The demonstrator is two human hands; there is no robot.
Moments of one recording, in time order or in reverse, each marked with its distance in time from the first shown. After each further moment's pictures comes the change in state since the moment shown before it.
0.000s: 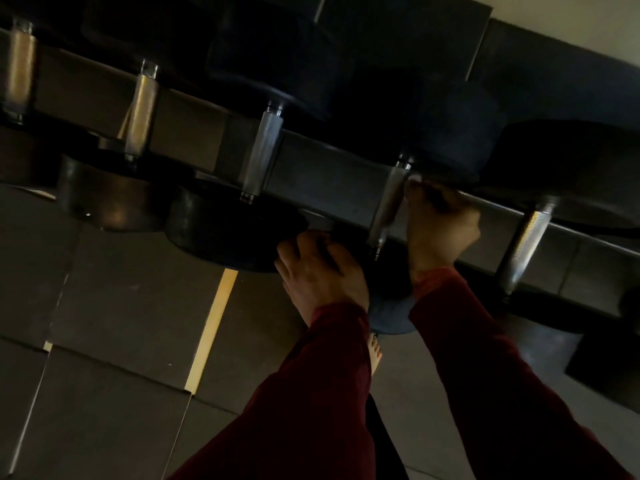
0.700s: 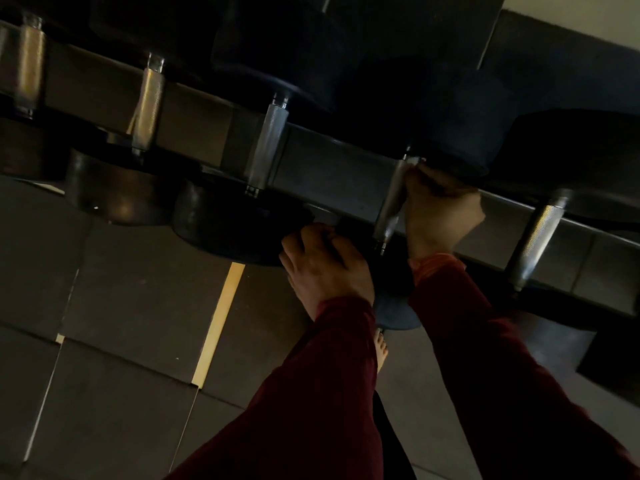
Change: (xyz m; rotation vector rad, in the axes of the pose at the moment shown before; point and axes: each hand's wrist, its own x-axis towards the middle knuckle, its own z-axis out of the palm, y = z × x) left_hand 0.001 -0.003 0.003 -0.009 0.033 0.010; right_hand 0.000 -0.010 0.005 -0.039 -0.015 -0.122
